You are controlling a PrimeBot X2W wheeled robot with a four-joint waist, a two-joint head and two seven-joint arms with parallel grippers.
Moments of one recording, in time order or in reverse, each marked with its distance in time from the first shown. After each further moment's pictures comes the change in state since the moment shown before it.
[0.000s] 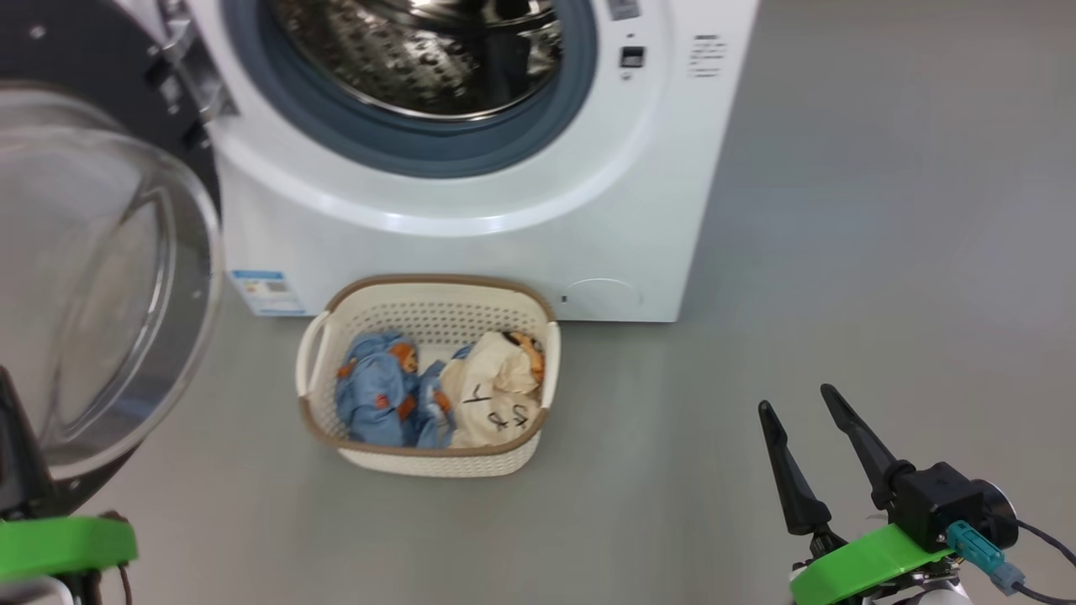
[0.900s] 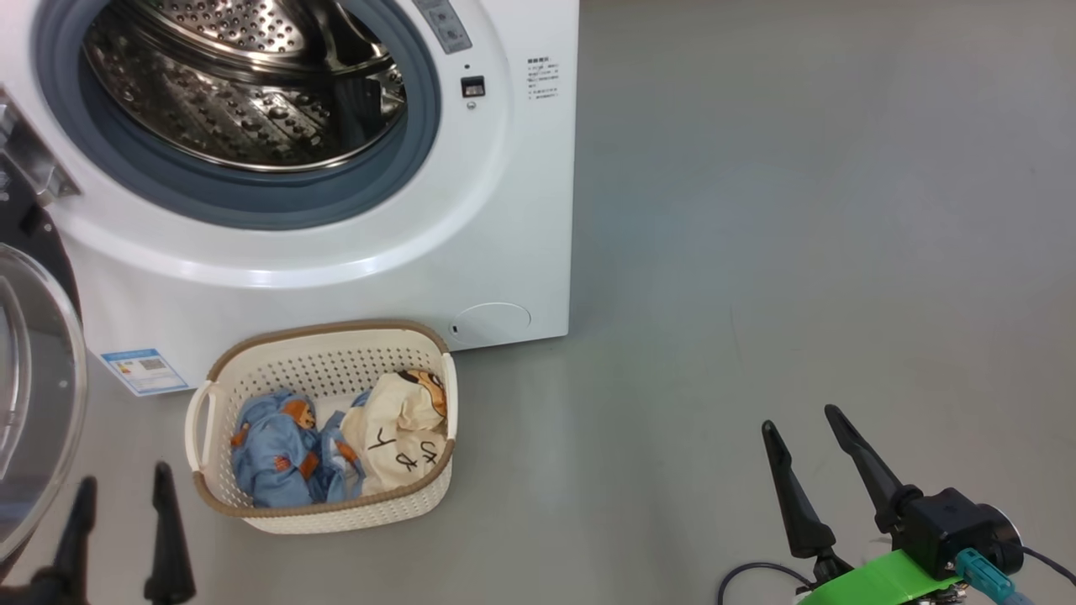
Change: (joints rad) left arm 0.218 -0.042 -0.104 -0.063 0.001 0.018 0.030; right arm 0.064 0.007 0.003 -0.058 0.012 0.000 0.000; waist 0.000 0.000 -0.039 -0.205
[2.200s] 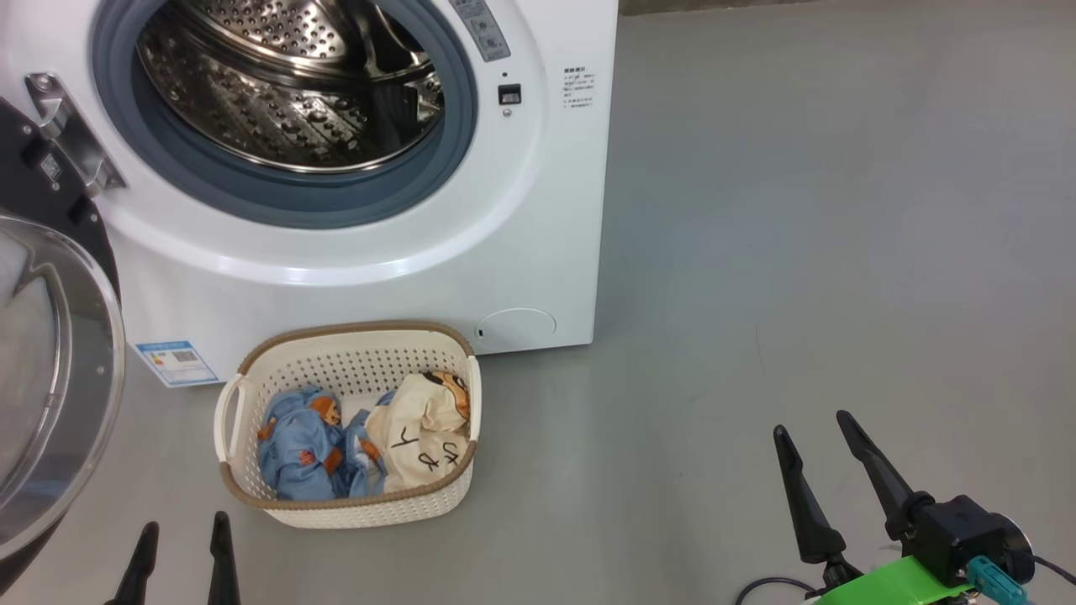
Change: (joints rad) left arm 0.073 -0.012 -0.083 0.038 0.016 0.040 -0.005; right arm 0.019 0.005 -0.024 -0.011 0.000 0.000 0.000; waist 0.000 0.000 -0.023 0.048
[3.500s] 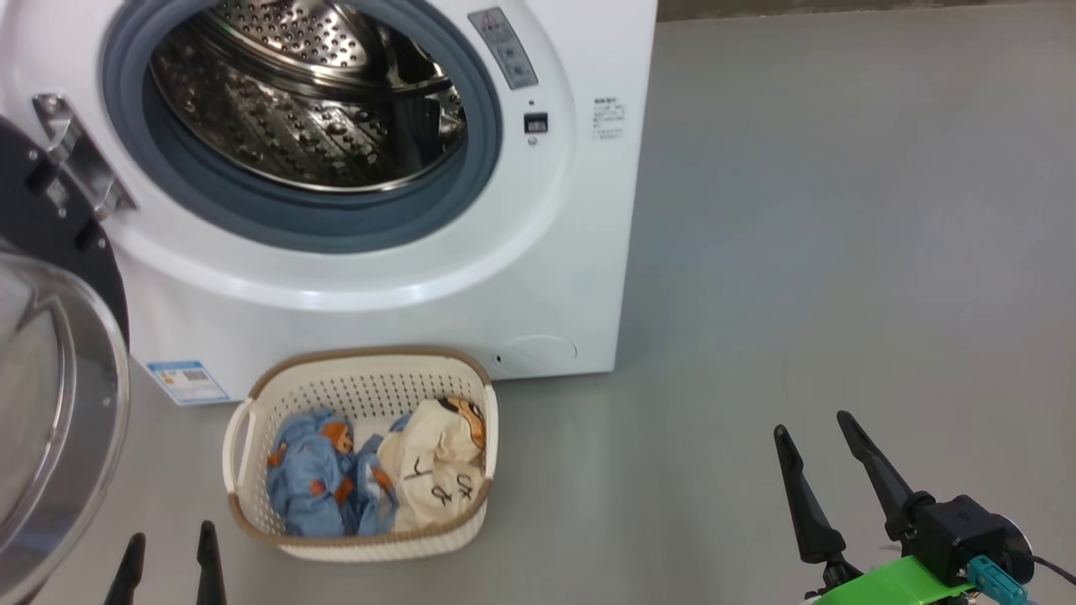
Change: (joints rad) left arm -0.010 0.027 -0.002 0.055 -0.019 0.022 -0.017; right arm -0.001 0.001 0.000 0.003 0.007 0.000 0.000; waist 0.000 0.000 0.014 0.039
